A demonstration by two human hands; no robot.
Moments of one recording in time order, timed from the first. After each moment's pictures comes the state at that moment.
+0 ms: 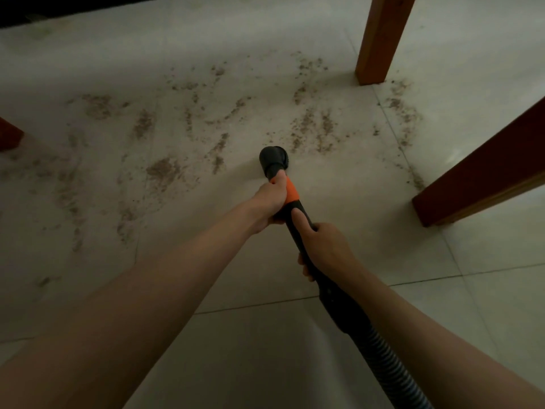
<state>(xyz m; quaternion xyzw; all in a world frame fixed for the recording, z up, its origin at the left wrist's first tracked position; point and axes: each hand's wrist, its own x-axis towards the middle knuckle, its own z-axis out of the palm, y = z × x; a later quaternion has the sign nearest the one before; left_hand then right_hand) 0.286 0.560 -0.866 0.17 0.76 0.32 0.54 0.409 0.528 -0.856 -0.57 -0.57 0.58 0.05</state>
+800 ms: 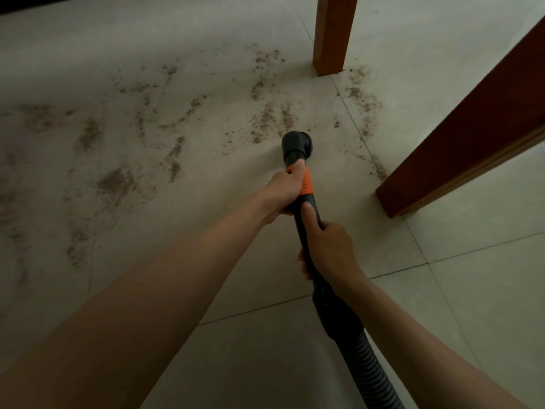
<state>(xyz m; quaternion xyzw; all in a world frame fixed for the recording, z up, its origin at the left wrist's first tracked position) 0.352 0.614 -0.870 0.27 0.74 0.26 0.56 0.456 0.547 -0.867 -0.63 -0.47 0.59 0.16</state>
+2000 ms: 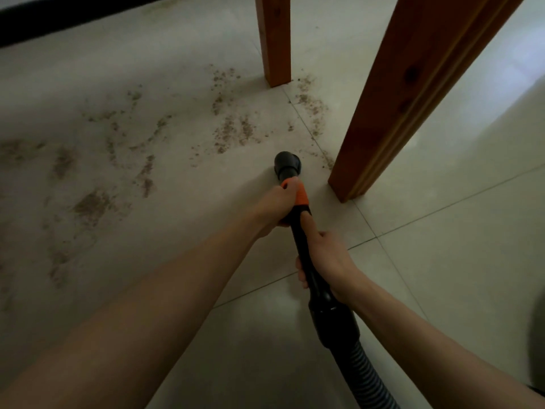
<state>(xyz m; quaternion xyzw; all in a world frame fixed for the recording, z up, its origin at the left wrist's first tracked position) 0.419 0.586 -0.852 0.33 0.72 0.23 0.56 0.523 0.519 -0.838 -0.63 -0.40 0.65 0.15</state>
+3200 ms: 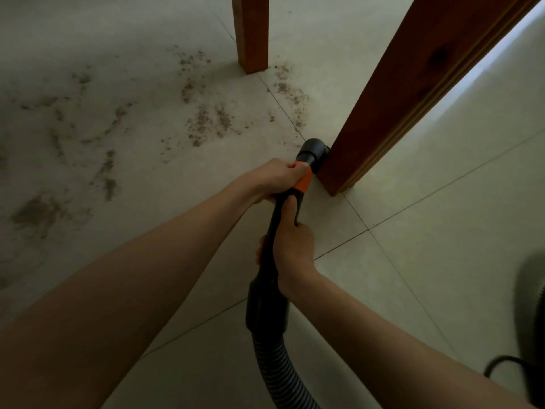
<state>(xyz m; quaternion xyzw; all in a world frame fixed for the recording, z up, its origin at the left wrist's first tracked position) 0.399 0.630 -0.851 0.52 0.64 0.11 0.56 0.448 0.521 -0.845 -0.67 -0.20 0.63 0.33</state>
